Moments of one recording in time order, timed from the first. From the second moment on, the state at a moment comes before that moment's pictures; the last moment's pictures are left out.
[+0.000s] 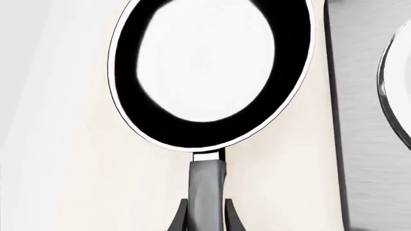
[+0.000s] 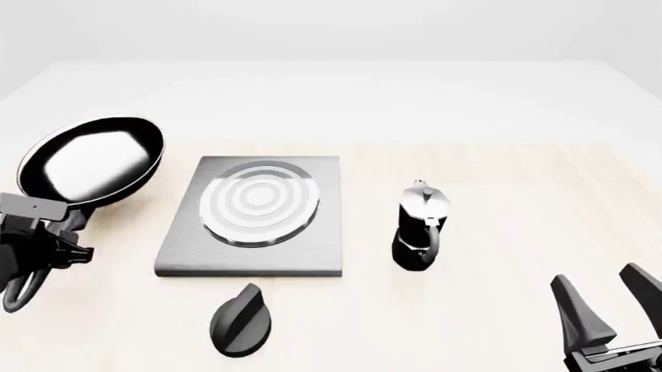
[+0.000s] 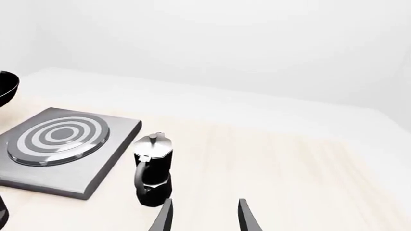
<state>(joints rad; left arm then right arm) 0.38 1.50 -0.55 -0.19 0.42 0.13 0.07 0.00 -0.01 -0.09</state>
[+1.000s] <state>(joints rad) 0.06 1.14 -0.55 0.14 0.41 0.12 0.00 0.00 0.02 -0.07</state>
